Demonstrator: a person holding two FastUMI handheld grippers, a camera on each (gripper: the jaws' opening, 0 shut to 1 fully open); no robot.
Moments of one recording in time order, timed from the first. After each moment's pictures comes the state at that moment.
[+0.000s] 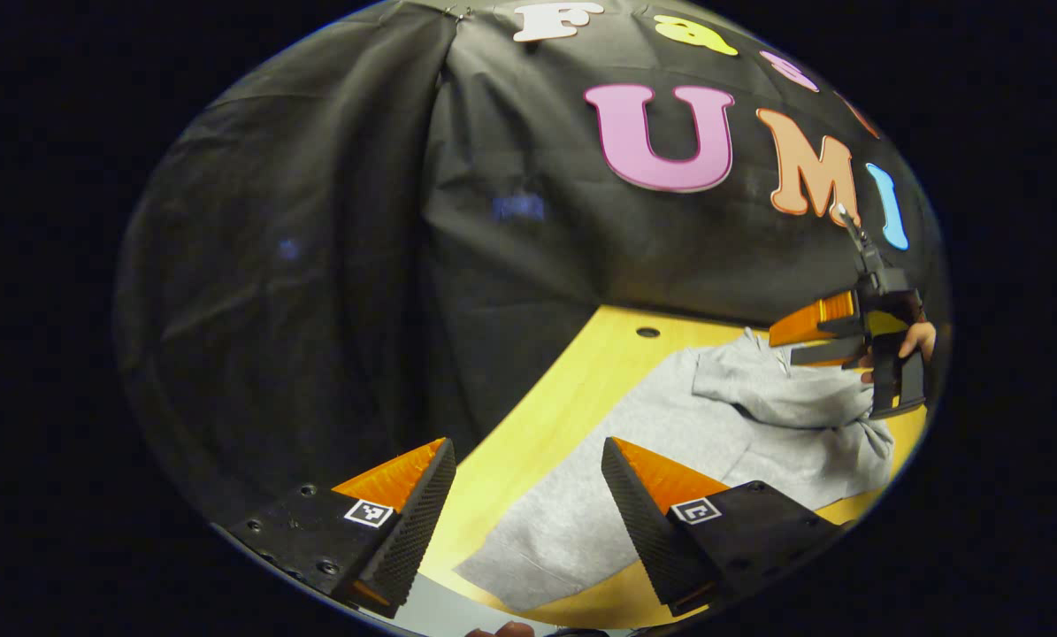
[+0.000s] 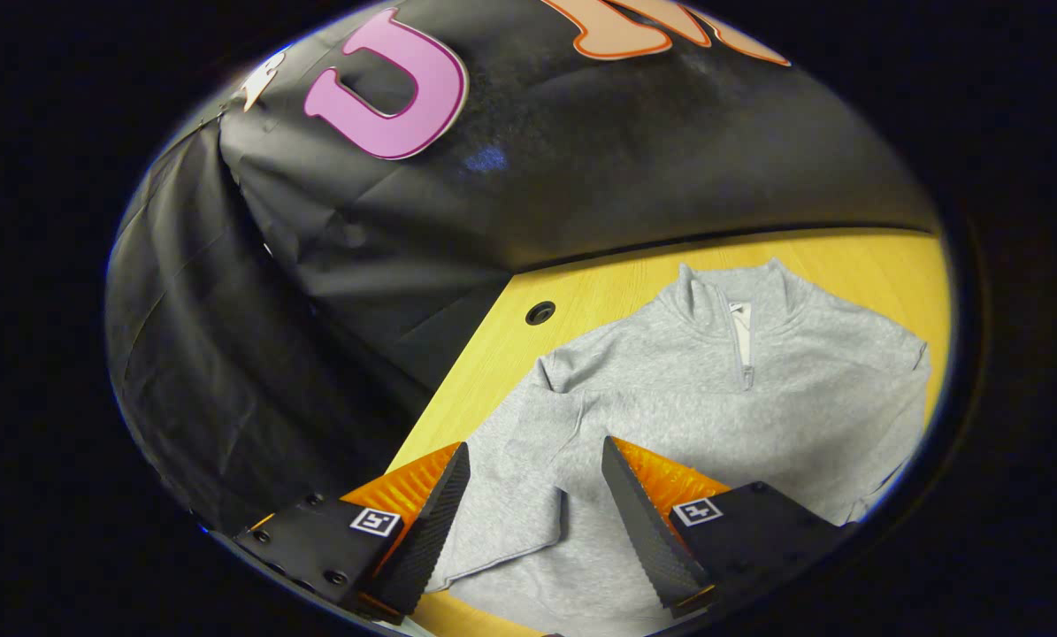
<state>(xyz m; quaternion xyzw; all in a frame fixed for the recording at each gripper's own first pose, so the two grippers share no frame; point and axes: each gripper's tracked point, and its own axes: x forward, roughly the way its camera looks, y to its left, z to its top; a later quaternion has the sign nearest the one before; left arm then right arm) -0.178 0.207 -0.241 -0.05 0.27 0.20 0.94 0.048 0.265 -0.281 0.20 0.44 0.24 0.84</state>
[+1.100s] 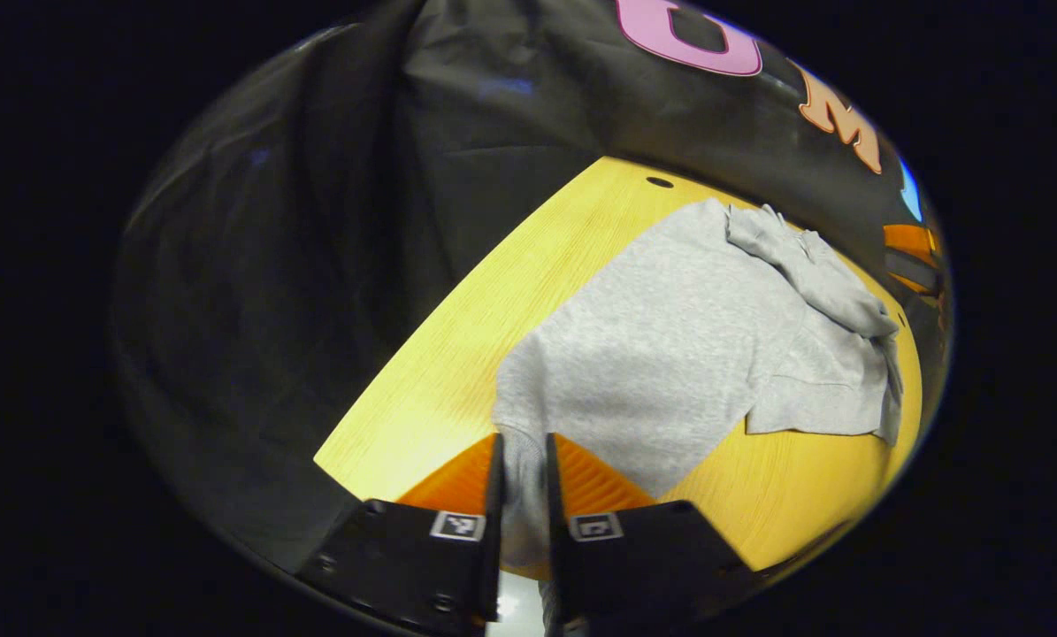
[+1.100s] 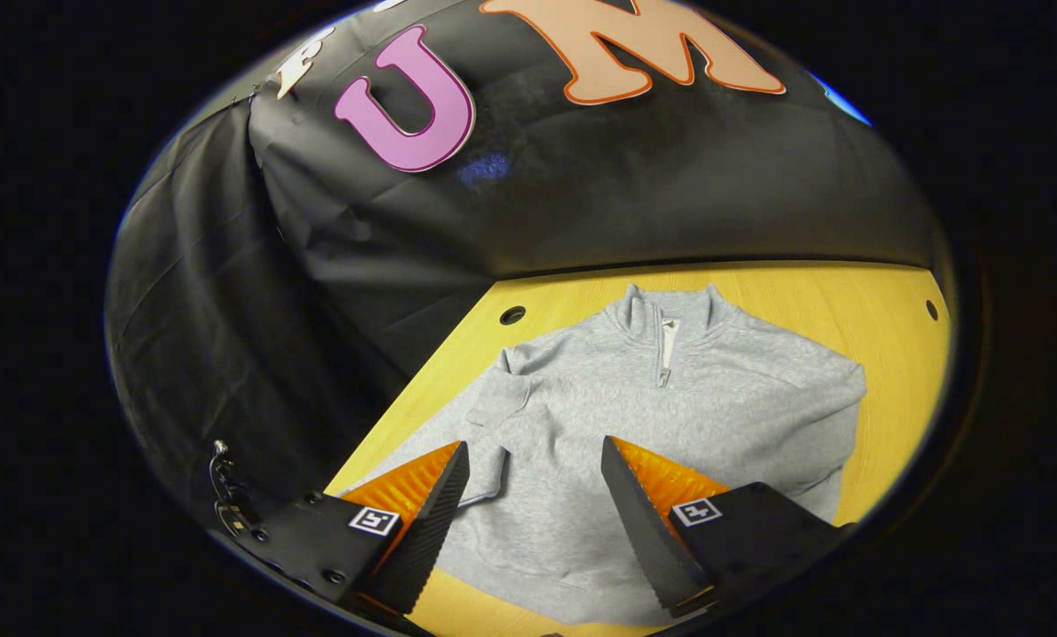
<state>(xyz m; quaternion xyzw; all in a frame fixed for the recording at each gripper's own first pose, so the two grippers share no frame) -0.212 0.206 -0.357 -0.12 0.47 0.16 0.86 0.012 0.182 -0.258 0.16 0.42 0.23 0.86</state>
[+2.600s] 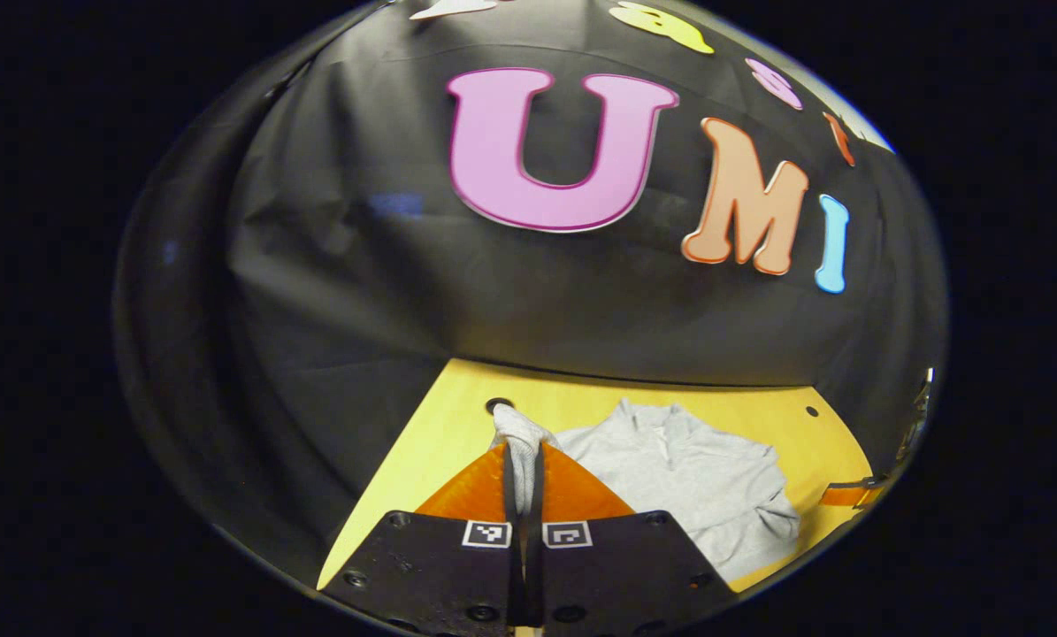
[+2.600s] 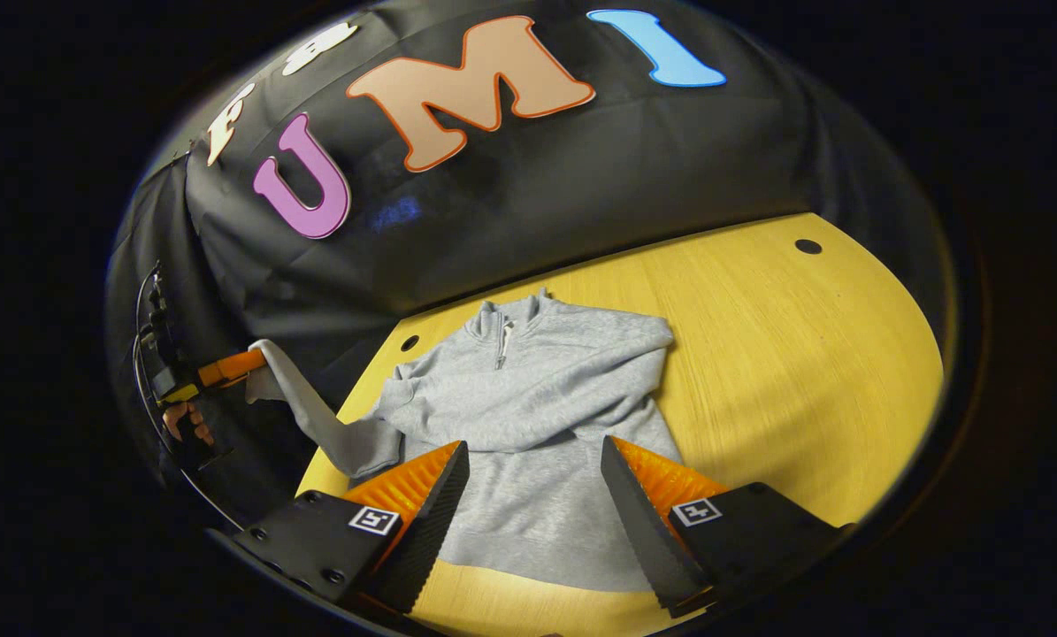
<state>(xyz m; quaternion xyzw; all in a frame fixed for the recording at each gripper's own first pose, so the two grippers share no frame) 0.085 0.103 -0.139 -0.08 0.25 -0.01 0.96 -0.046 -0.012 -0.259 0.20 0.40 0.08 0.89</state>
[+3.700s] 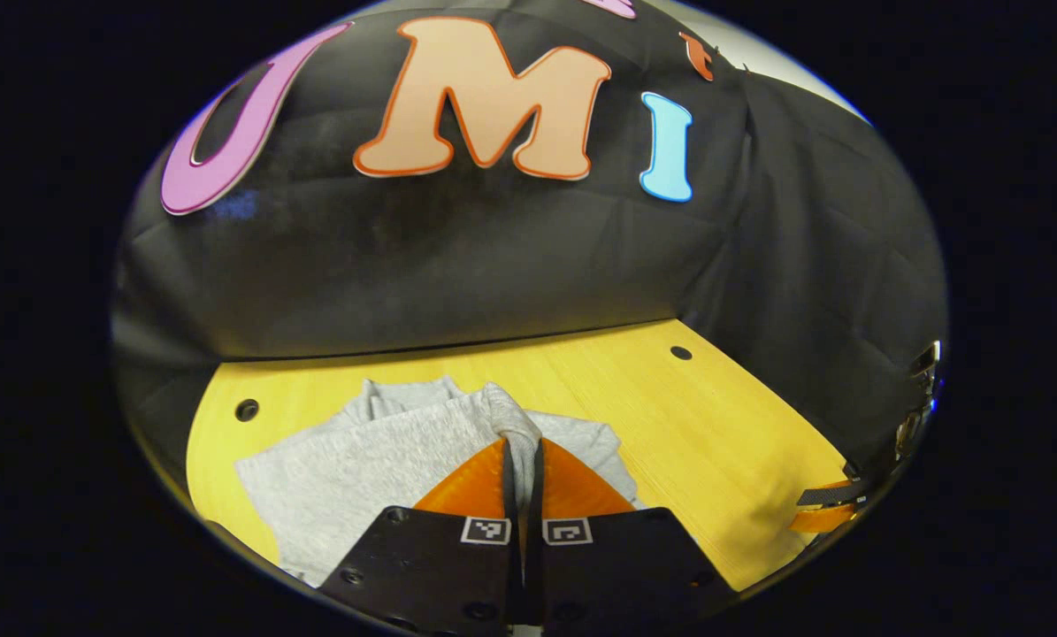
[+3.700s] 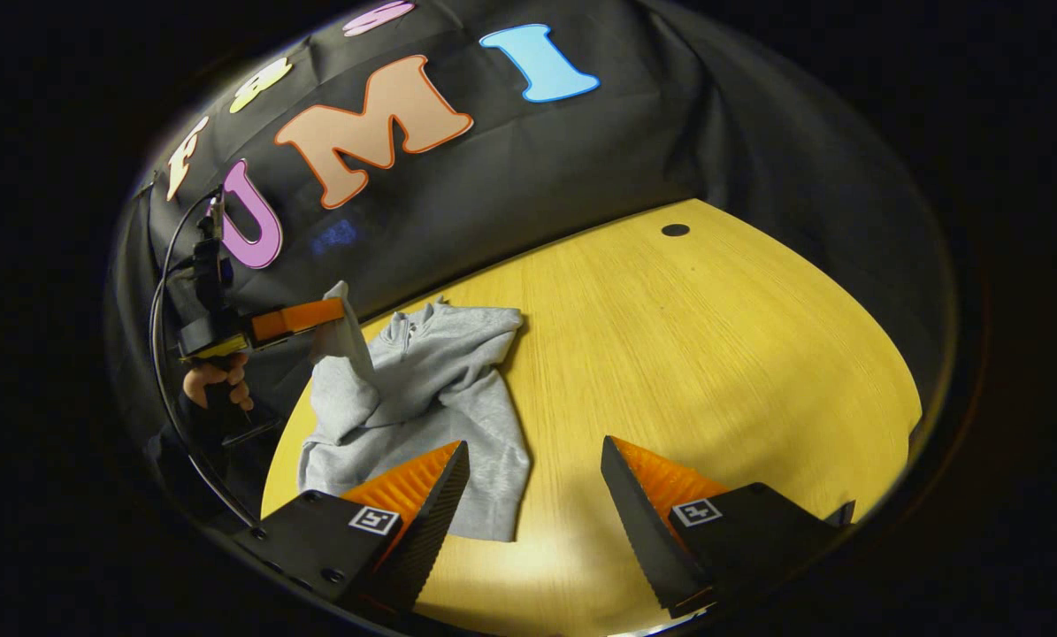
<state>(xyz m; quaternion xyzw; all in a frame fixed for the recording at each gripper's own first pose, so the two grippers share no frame) 0.124 -0.219 -0.202 -0.05 0.30 -0.24 0.92 -0.133 -0.154 -0.264 0.21 0.41 -0.03 0.89</state>
